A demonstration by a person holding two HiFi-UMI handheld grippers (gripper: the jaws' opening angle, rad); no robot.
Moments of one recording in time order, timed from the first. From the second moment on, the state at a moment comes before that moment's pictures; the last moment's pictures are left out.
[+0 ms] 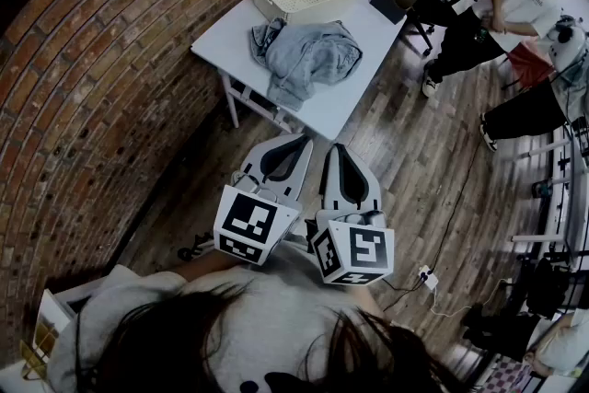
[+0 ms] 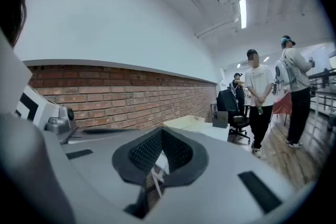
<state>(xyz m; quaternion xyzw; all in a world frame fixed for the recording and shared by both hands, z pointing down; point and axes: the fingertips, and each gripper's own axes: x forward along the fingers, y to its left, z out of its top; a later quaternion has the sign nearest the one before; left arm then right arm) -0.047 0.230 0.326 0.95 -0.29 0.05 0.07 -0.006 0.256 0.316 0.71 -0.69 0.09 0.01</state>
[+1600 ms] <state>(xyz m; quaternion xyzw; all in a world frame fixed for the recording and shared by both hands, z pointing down) -0.056 0.163 0.353 0.96 -0.28 0.04 0.10 0.002 0.204 0.352 0.75 -0.65 0.12 0.01</state>
